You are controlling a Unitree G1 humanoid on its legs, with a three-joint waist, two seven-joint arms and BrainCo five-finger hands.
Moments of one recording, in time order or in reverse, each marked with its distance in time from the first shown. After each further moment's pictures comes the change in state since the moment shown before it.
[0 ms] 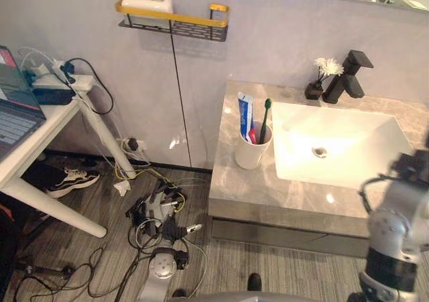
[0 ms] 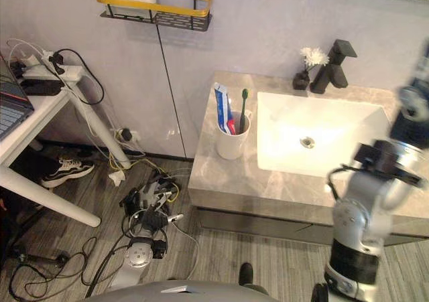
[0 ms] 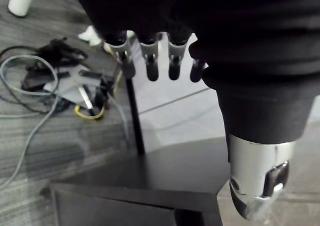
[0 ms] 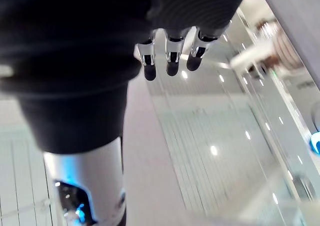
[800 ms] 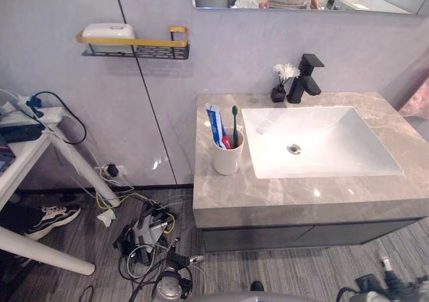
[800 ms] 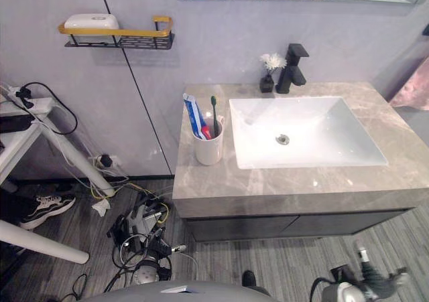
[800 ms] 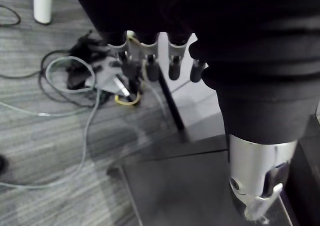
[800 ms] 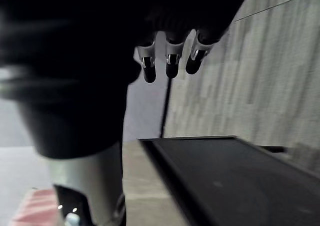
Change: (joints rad) left arm -0.014 -0.047 0.035 0.332 0.119 0.009 0.061; right arm 0.410 0.311 -0.059 0.857 -0.367 0.145 -0.320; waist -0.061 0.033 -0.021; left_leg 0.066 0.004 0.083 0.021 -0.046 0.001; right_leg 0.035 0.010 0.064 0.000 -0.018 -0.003
